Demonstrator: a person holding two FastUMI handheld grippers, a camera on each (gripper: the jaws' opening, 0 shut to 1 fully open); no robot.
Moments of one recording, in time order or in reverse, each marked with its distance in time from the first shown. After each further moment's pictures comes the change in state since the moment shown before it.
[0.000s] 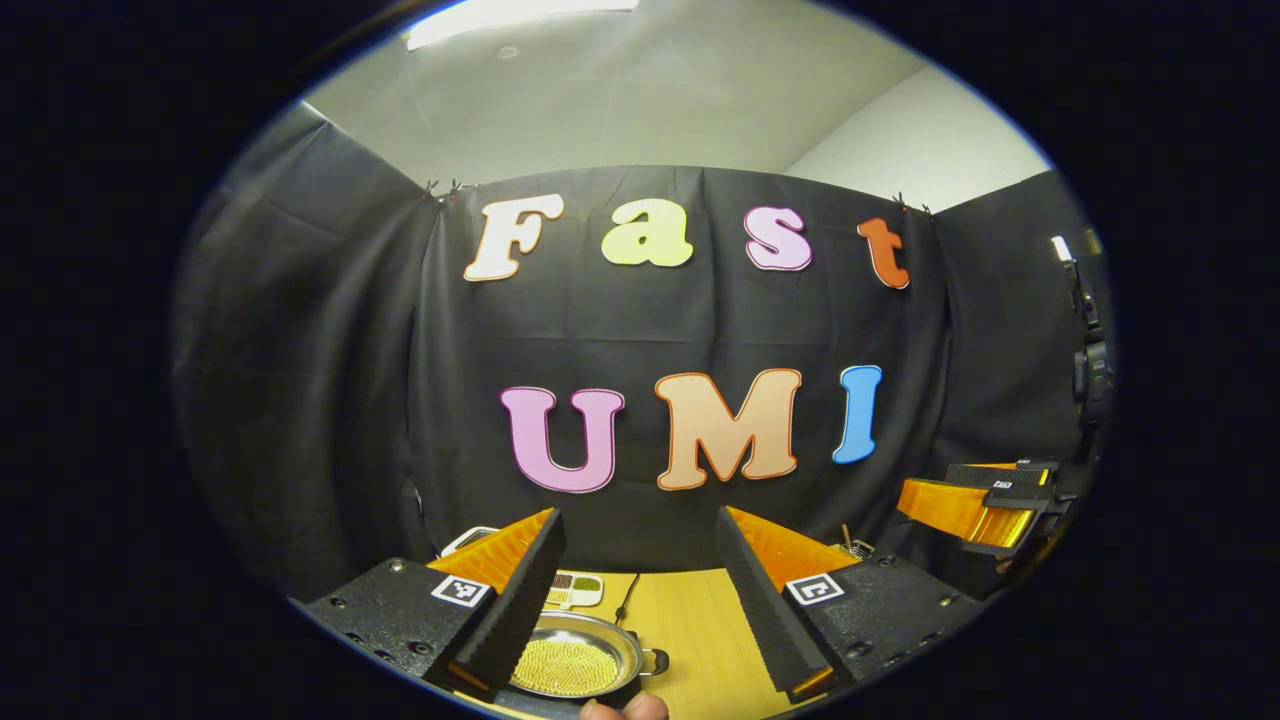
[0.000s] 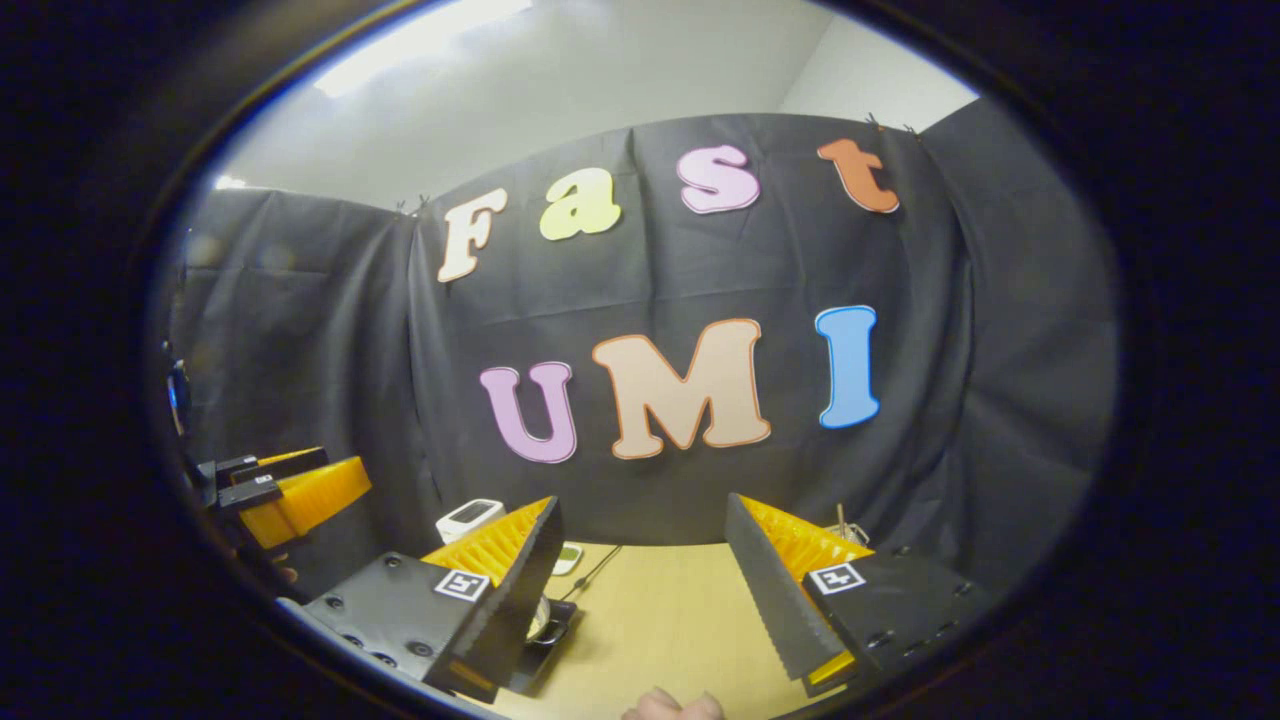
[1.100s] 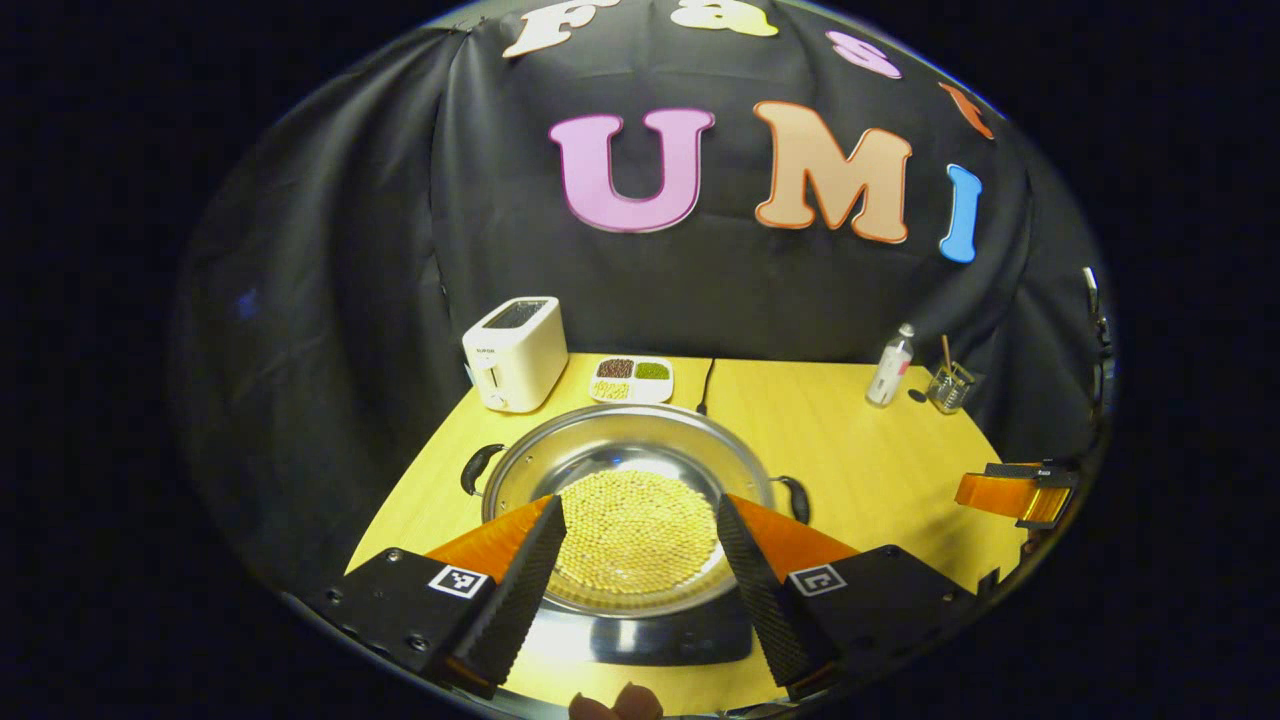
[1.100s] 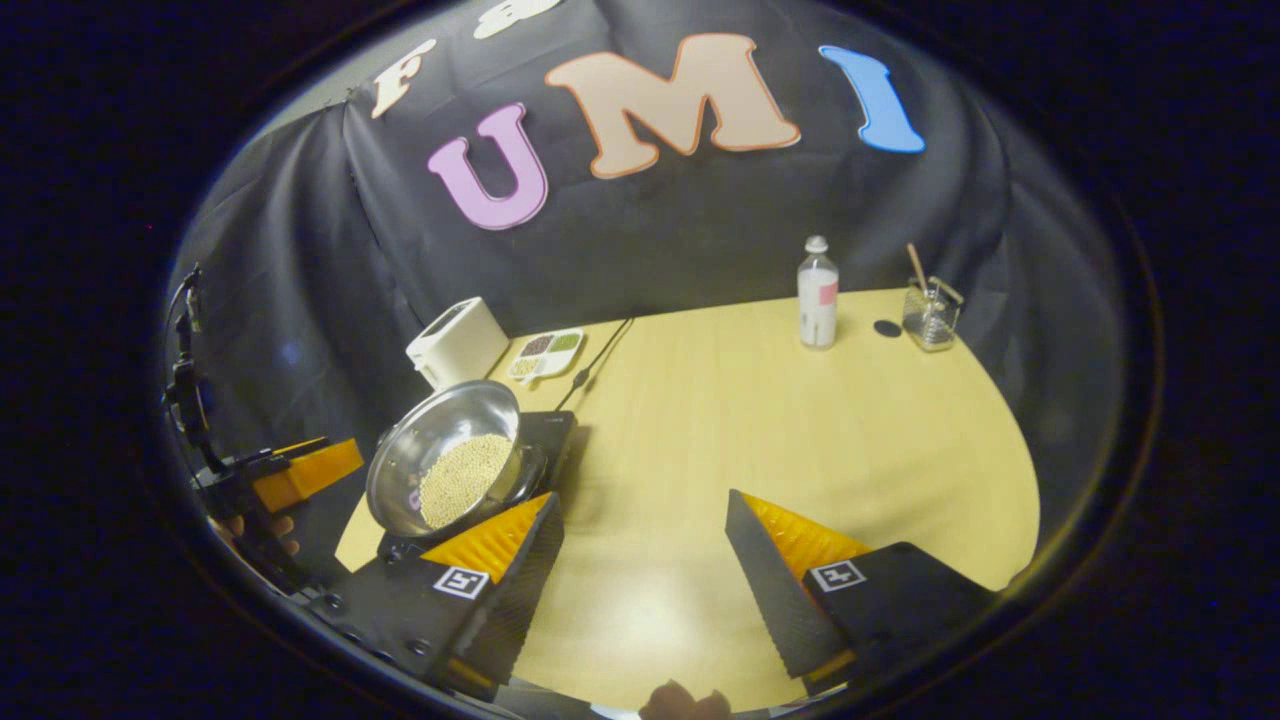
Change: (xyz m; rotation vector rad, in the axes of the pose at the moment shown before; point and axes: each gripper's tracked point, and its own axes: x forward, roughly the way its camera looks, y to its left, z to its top) left arm 0.024 0.074 -0.257 -0.034 0.547 0.120; right arm 0.055 -0.016 -0.288 0.129 0.620 0.070
